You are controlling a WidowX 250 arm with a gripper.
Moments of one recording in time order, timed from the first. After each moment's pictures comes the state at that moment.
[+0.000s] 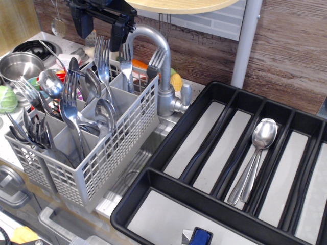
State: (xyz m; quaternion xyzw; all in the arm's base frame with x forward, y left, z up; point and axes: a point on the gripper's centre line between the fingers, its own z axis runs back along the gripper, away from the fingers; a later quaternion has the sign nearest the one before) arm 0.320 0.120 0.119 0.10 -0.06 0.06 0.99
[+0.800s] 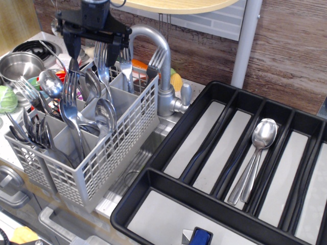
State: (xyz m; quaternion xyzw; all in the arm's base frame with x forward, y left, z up) arm 0.311 0.135 0.084 0.12 -0.09 0.24 0.96
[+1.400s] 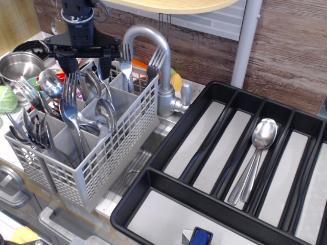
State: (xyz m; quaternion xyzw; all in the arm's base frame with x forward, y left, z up) arm 0.303 0.142 0.062 0.05 -0.11 0.30 0.95
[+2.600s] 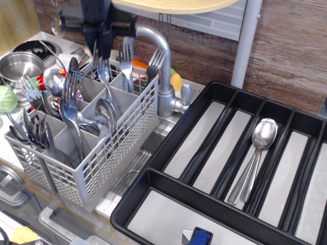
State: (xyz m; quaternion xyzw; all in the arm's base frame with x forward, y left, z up) arm 0.313 0.105 0.119 0.06 -0.10 0.22 0.97
